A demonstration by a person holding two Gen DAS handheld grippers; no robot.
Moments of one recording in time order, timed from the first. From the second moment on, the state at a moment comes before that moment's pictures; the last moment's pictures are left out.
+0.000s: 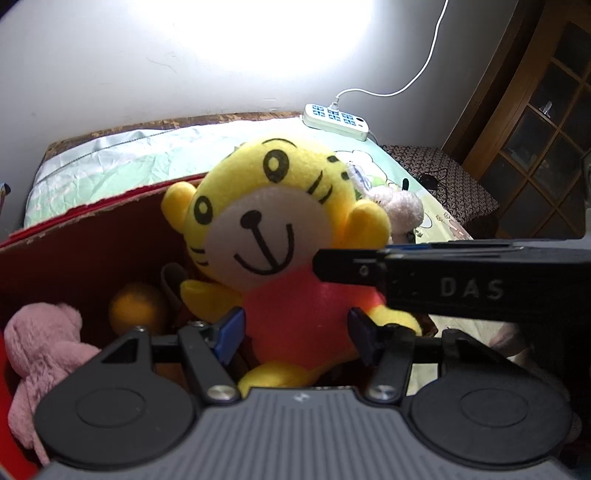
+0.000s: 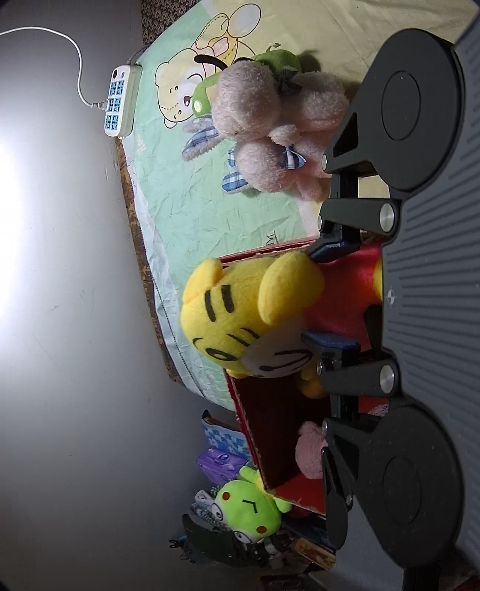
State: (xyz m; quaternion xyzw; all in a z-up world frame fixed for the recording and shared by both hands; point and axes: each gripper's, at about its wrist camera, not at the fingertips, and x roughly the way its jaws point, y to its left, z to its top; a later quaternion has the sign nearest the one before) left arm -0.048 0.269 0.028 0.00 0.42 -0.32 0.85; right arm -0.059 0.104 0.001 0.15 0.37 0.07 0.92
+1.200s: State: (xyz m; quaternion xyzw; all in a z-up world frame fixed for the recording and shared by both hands) left arm -0.027 0.270 0.005 -0.03 0.50 -0.31 0.81; right arm 0.030 0.109 -0.025 0.17 0.41 0.15 0.88
